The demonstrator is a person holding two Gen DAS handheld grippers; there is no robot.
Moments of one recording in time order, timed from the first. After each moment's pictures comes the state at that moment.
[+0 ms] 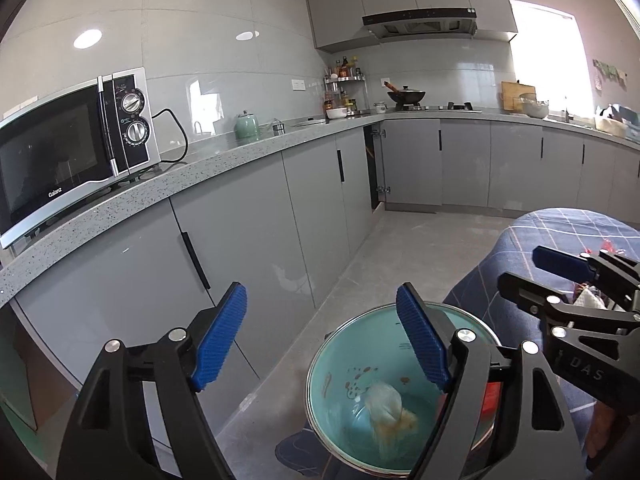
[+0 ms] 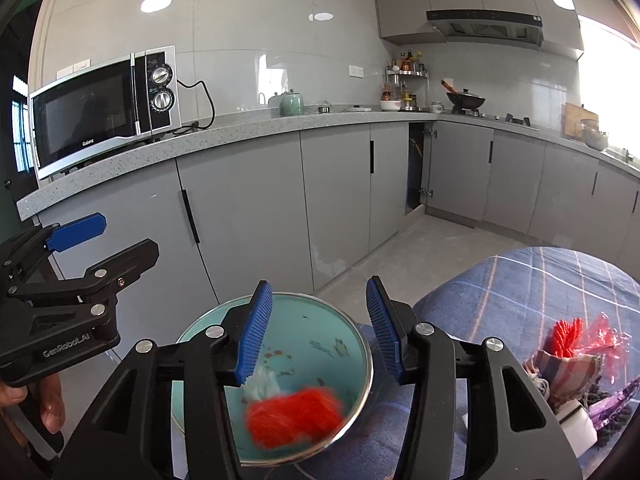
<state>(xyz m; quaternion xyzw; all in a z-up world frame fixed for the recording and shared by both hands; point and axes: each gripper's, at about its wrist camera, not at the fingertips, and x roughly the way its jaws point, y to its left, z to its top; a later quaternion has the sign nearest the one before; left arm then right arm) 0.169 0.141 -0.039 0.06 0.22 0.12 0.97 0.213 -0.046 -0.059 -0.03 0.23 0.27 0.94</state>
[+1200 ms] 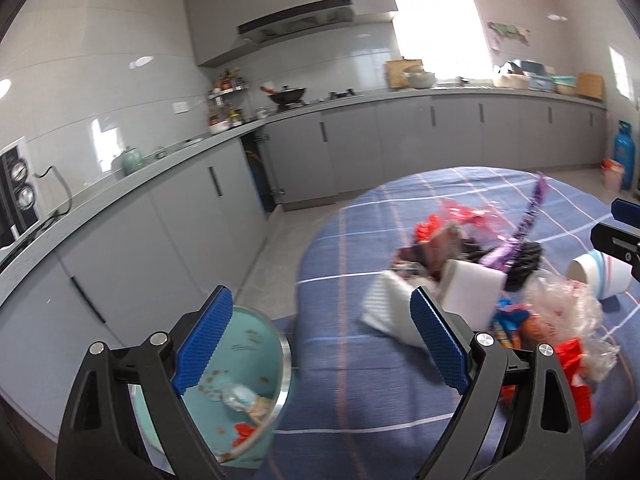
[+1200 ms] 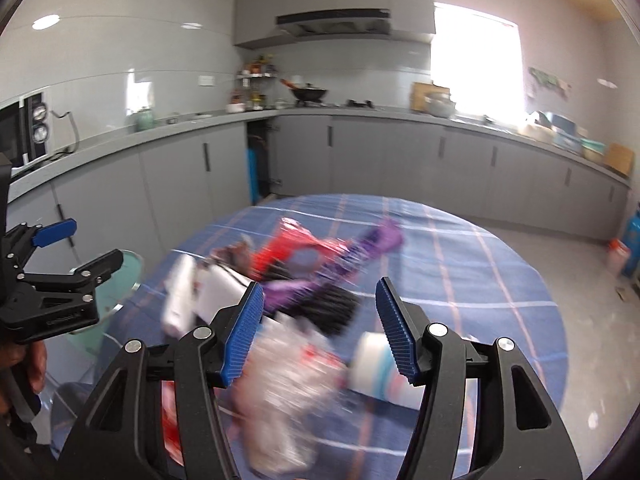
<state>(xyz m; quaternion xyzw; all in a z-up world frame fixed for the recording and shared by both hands) 0.162 -0.061 -0.068 0.13 0.23 -0.06 0.96 0.103 -0.300 -0.067 0.00 0.24 0.01 0.97</state>
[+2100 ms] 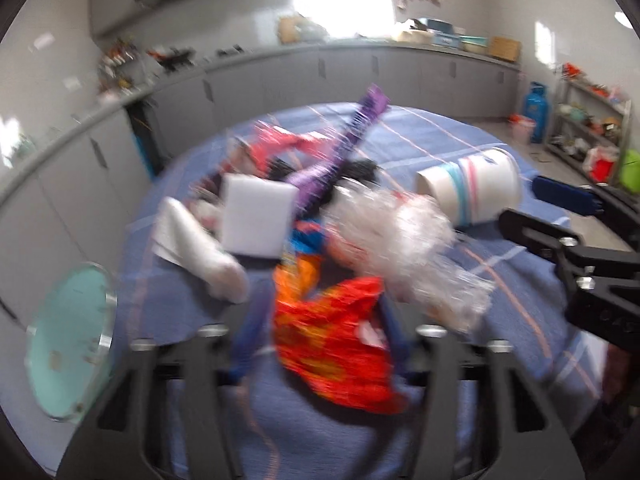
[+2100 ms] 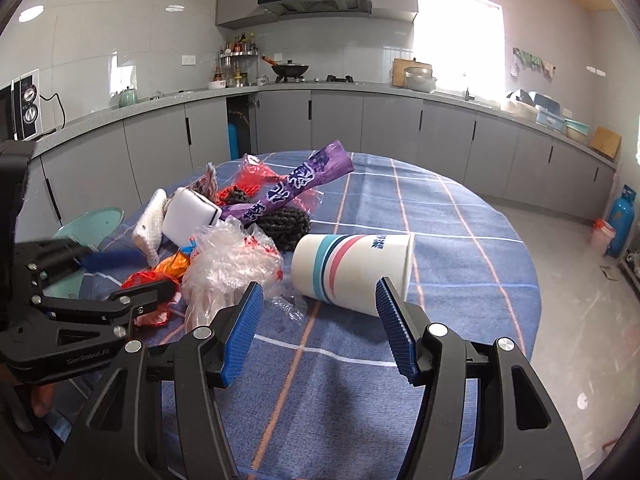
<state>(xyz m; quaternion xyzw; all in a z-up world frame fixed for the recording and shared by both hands) 0.126 -0.148 -0.124 0.12 0.33 -0.26 0.90 0.059 -0.326 -0.109 0.00 0.28 -0.01 0.96</state>
